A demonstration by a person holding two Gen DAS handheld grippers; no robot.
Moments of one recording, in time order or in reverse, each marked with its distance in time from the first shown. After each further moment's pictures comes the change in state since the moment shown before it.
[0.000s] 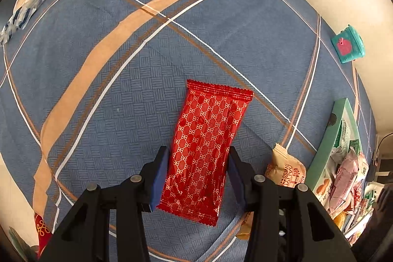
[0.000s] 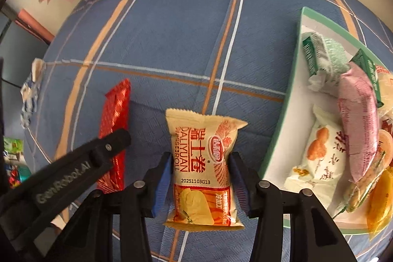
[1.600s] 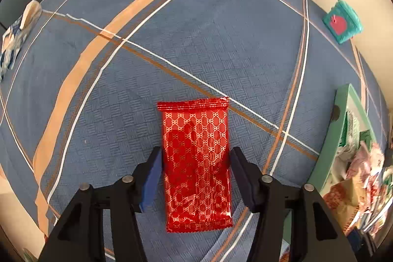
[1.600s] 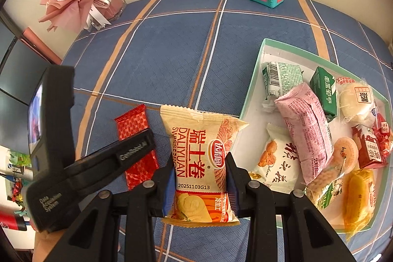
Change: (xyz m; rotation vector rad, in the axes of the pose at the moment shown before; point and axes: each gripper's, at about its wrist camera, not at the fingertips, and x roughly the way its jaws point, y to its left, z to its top) left arm 0.016 -0.054 0.013 0.157 -0.041 0.092; right arm -0.064 -0.034 0.001 0.038 -0.135 0.030
